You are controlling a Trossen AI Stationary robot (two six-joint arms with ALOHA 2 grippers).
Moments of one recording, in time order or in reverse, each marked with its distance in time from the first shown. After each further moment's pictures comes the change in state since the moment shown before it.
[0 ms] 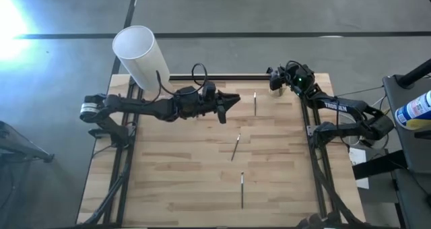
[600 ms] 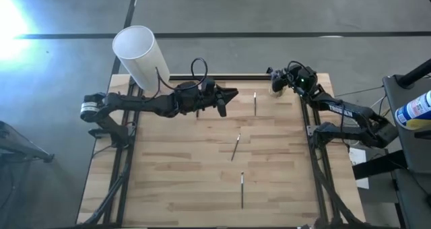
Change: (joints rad) left arm 0.060 0.000 0.000 -0.033 0.000 -0.003; right arm 0.001 -0.113 0.001 -0.165 0.003 0.044
